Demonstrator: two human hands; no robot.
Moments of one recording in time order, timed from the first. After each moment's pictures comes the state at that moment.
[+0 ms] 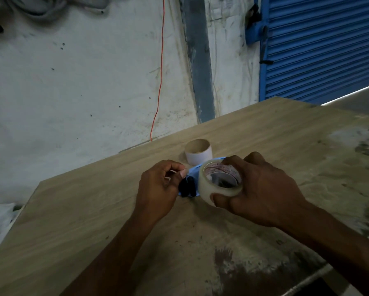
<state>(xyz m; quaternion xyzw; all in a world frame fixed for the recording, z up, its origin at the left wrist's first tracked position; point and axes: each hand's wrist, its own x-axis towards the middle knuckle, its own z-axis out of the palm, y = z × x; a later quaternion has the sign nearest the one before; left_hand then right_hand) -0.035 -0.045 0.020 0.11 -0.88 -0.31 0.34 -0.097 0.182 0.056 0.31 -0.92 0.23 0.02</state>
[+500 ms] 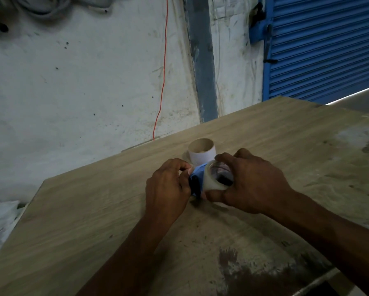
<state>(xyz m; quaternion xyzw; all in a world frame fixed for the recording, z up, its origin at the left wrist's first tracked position) -0.036 -0.028 0.022 0.15 -0.91 -0.16 0.36 -0.116 0.154 0.054 0.34 -0.92 0.18 0.03</state>
